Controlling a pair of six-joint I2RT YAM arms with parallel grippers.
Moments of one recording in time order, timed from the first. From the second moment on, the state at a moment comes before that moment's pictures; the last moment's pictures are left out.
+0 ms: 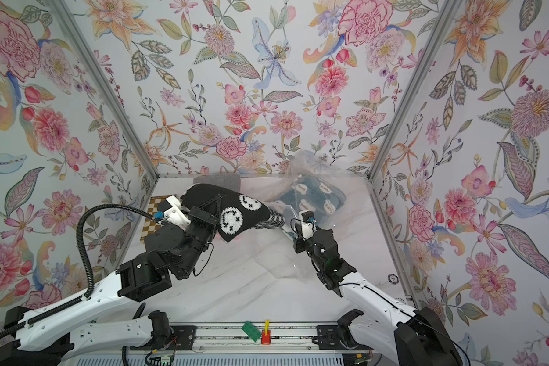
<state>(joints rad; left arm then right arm) -1.11 0.98 1.11 -0.10 -0.85 -1.24 0.54 1.06 0.45 0.35 0.09 0.07</state>
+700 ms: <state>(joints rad) -0.51 0.98 1.10 -0.16 -0.60 -1.10 0.54 1.06 0.45 0.33 0.09 0.06</state>
